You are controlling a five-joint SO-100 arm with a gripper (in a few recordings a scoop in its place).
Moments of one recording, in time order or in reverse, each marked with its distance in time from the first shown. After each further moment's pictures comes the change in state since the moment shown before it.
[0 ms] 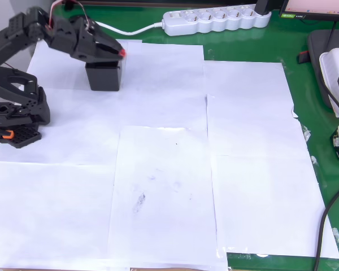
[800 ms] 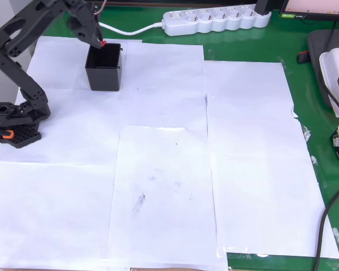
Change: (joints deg) arm -23.6 37.7 23.3 18.4 26.7
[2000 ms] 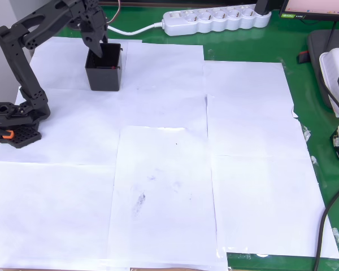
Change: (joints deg) arm 2.3 6.9 7.6 8.5 0.8
